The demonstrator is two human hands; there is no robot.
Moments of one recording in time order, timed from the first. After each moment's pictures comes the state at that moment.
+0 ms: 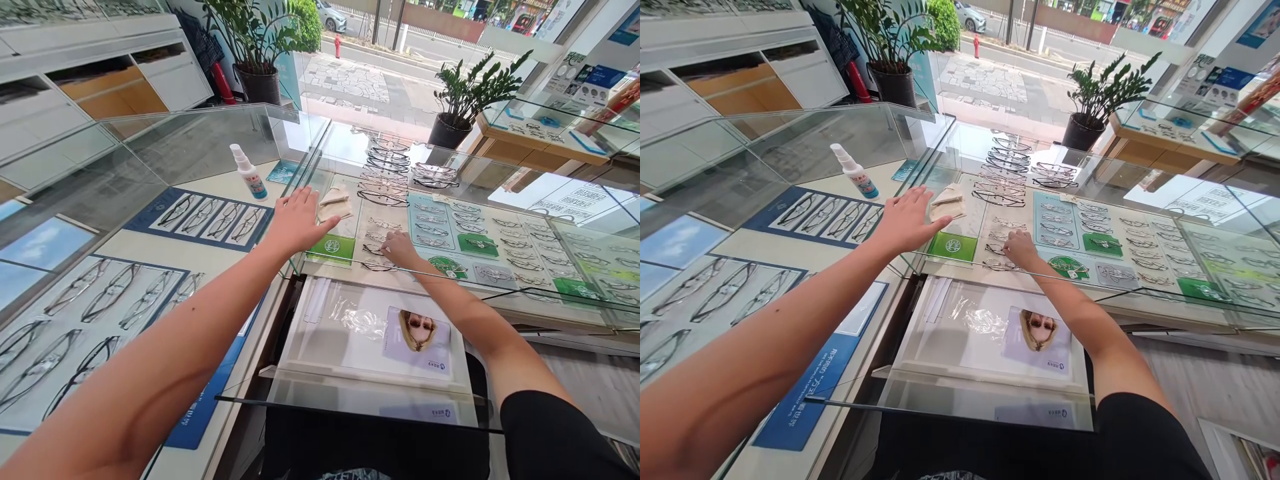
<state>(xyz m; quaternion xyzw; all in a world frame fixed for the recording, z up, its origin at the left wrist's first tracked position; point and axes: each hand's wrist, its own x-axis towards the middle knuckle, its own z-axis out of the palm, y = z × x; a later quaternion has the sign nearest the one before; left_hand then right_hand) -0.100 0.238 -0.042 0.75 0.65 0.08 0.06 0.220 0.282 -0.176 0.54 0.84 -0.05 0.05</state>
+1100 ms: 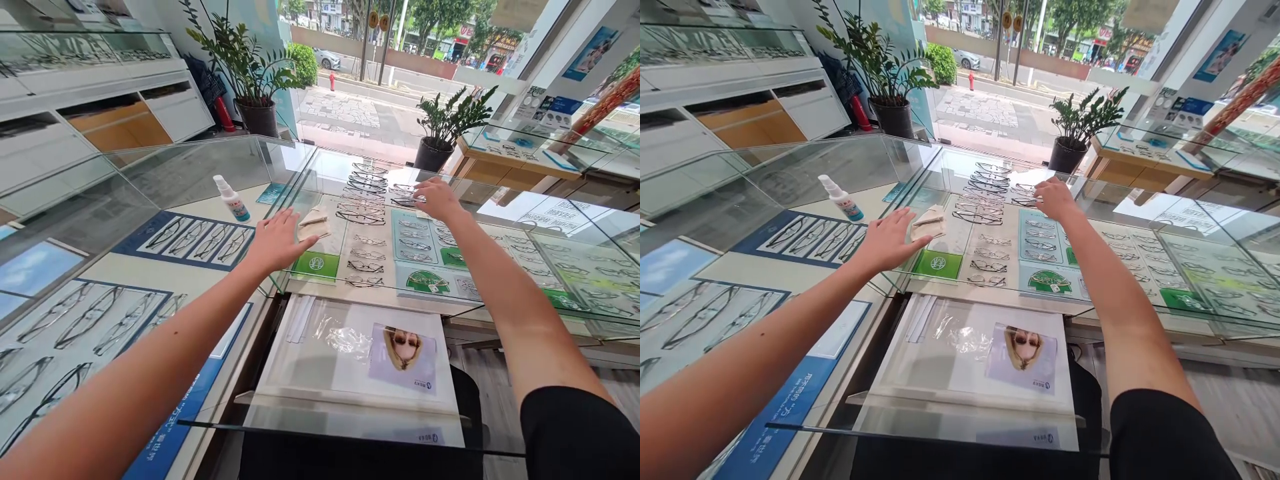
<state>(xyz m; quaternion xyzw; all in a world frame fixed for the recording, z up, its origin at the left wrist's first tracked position) -0.104 0.239 -0.041 0.75 0.66 0.08 0.04 0.353 0.403 -0.013 0.54 0.83 0.10 -0.04</state>
